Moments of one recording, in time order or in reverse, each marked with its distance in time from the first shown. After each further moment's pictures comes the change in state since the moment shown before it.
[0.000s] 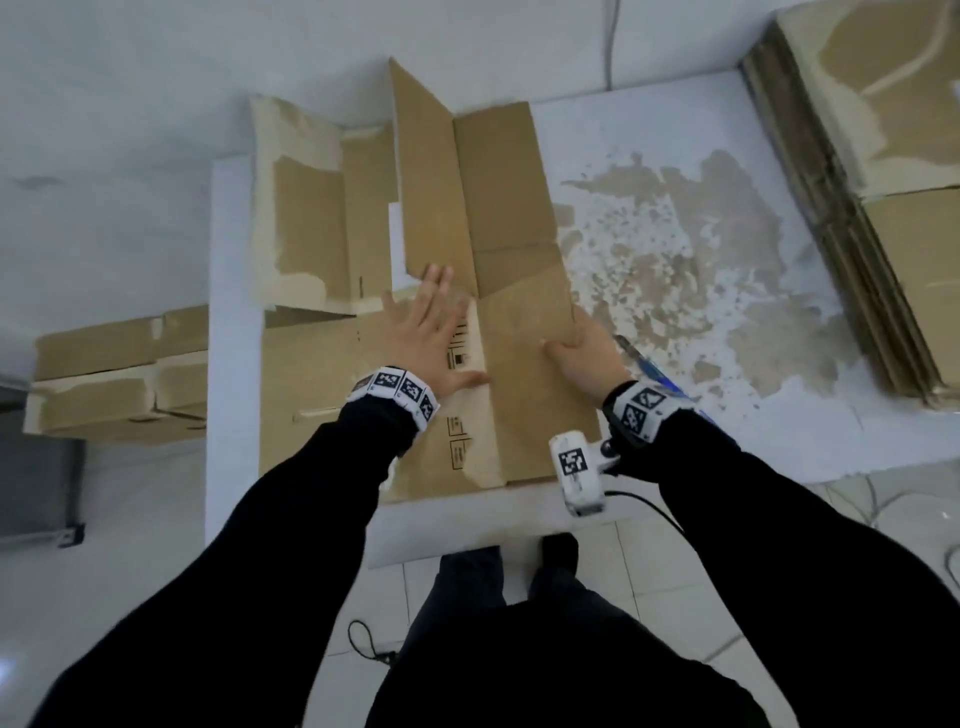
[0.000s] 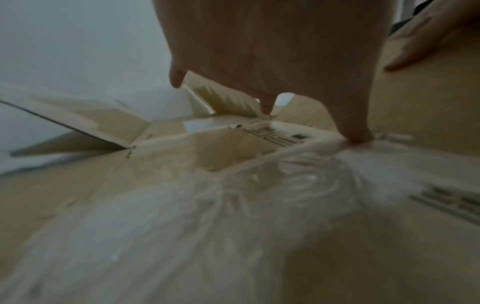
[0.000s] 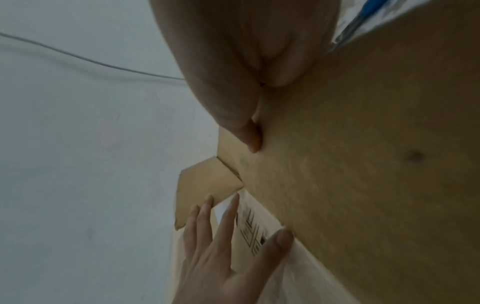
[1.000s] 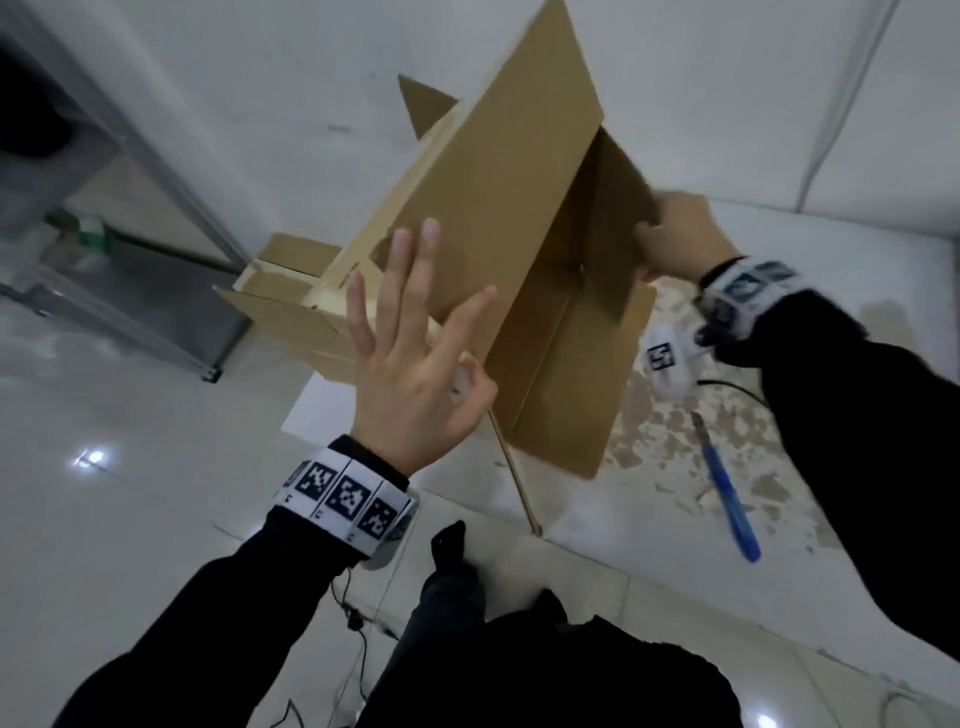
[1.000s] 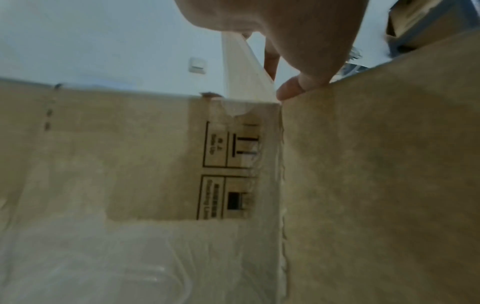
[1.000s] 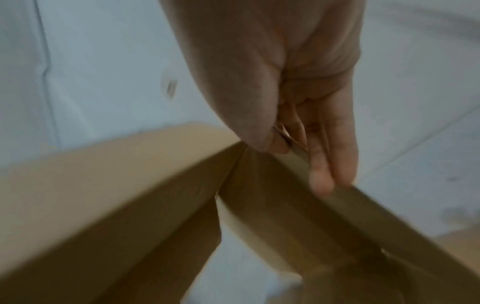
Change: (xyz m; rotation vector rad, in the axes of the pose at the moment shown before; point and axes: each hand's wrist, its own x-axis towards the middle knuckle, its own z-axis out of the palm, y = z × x) left_hand -0.199 0.065 -0.082 -0.023 1.064 -0.457; right_hand 0.061 -0.150 -0.038 -0.555 -0.211 -0.664
